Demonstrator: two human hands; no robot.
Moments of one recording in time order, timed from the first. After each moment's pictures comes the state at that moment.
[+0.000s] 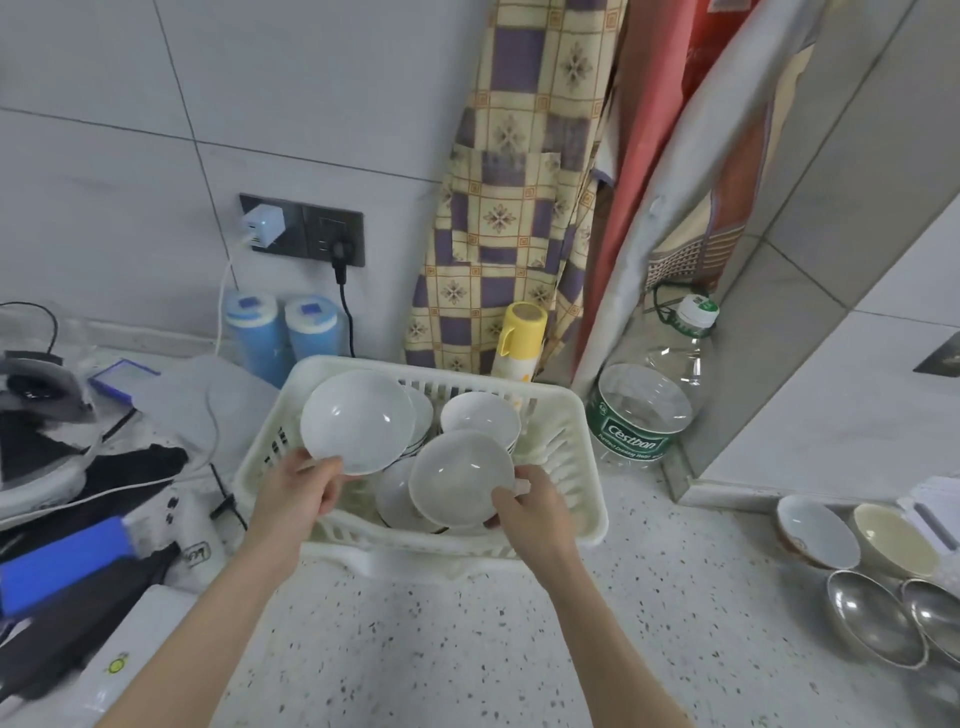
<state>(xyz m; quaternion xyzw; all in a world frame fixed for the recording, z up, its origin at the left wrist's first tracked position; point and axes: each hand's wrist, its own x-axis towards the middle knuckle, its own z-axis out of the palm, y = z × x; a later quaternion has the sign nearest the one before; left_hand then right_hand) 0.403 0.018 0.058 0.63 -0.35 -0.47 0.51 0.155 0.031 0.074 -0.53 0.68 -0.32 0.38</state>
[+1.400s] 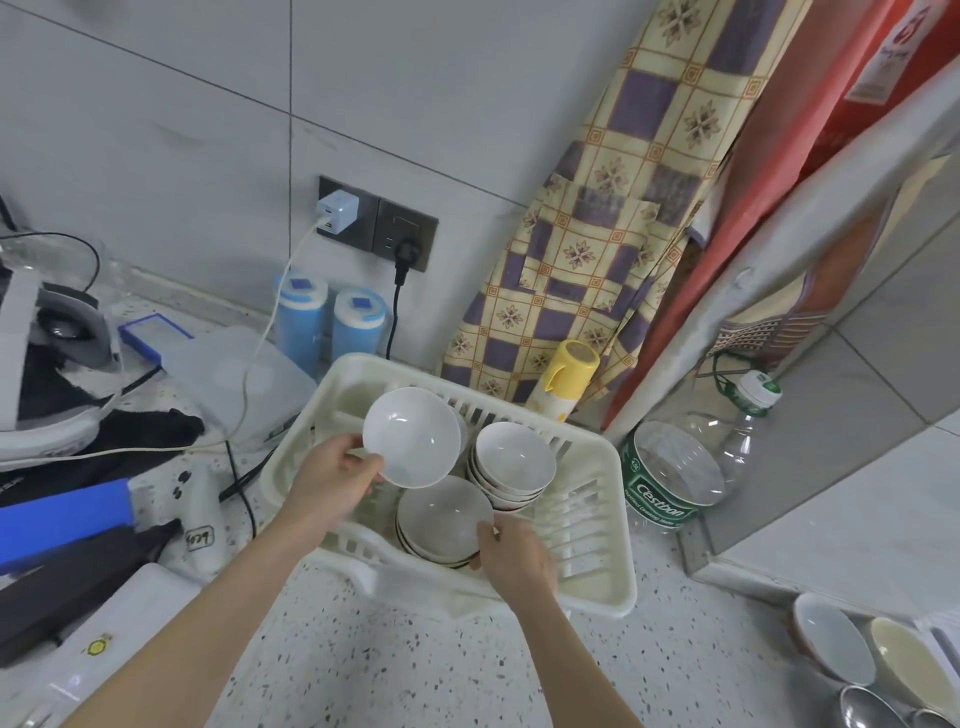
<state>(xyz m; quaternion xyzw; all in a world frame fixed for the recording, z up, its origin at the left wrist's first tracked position) 0.418 -0.017 0.044 0.67 -0.41 -0.43 0.45 0.198 -0.013 0.031 -0.61 0.74 -0.08 0.27</state>
